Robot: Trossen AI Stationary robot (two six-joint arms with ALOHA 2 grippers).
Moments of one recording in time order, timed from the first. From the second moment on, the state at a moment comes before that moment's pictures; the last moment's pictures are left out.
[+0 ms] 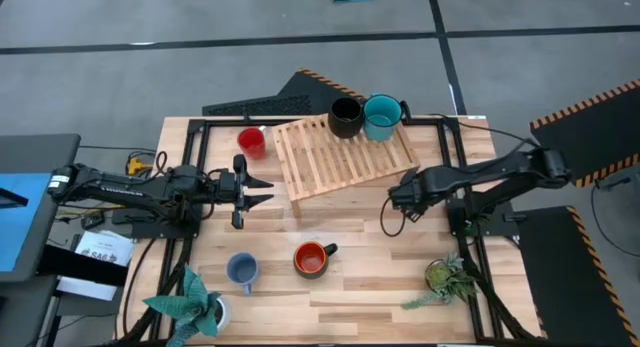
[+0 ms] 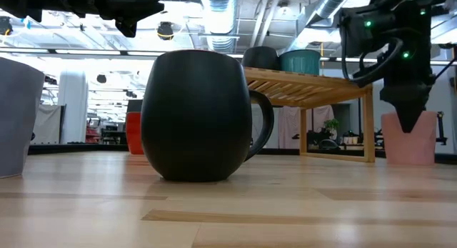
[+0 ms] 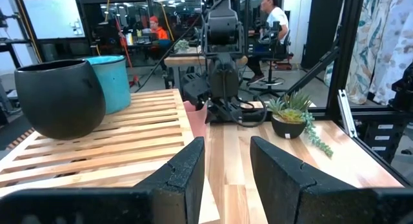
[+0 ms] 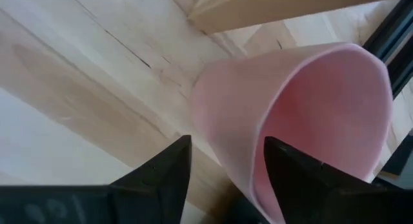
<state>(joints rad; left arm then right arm) -0.03 0.72 0.38 0.43 -0.12 0.04 0.00 1.32 0.77 -1.23 0.37 0.80</state>
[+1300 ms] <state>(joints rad) -0.03 0.72 0.38 0.43 -0.12 0.02 0.43 1.32 1.59 -1.22 0.24 0.44</state>
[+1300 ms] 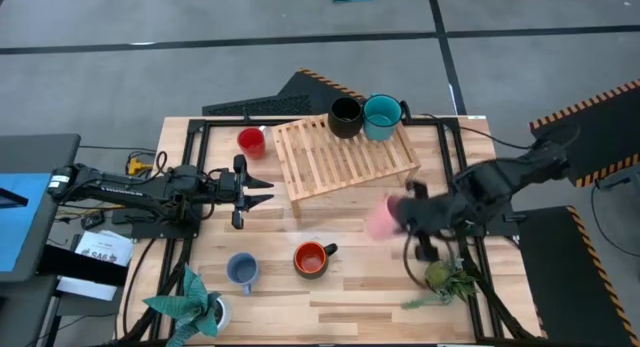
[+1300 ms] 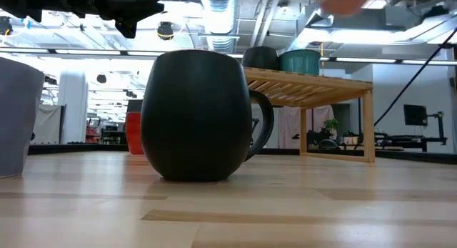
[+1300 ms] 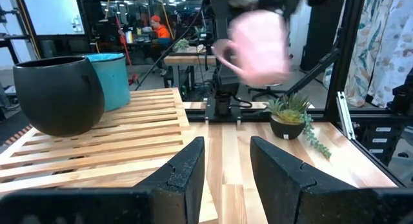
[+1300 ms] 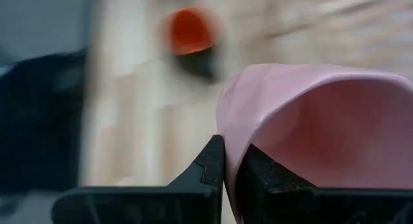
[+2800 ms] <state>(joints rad) -0.03 0.72 0.38 0.43 -0.12 0.00 -0.18 1.64 1.78 -1.57 0.32 0.41</state>
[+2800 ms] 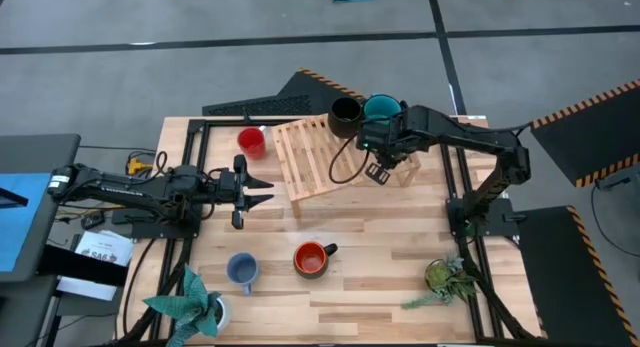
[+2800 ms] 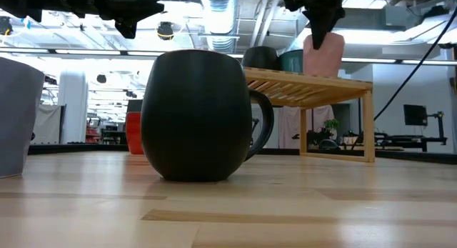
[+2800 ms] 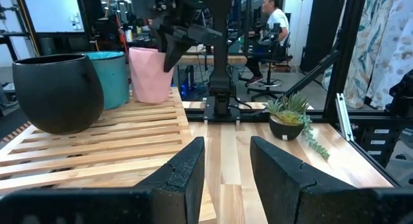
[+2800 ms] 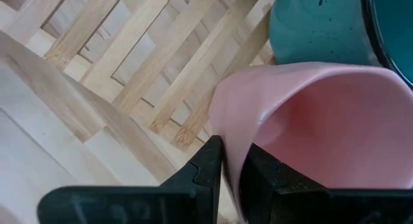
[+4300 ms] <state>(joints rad) -0.03 0.72 0.38 0.43 -0.12 0.00 -0.17 1.64 1.78 -1.54 0.34 0.38</state>
